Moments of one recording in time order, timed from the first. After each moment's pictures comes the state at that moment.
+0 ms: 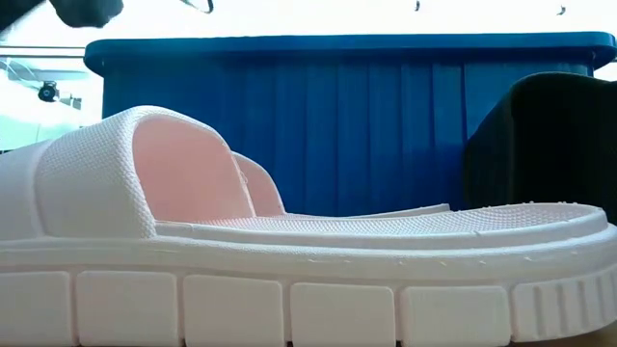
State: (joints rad) left arm -0.52 1.63 1.40 -1.33 0.28 -1.89; right arm 0.01 1.04 1.35 -0.55 0.50 -0.25
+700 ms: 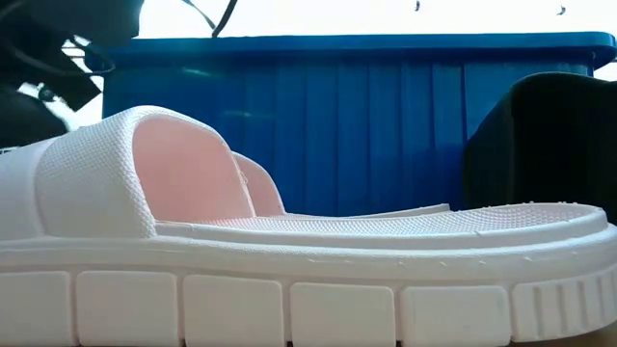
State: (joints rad) left arm -0.55 1.90 1.32 -1.53 0.24 -1.80; right arm 0.01 1.04 1.35 -0.55 0.50 -0.27
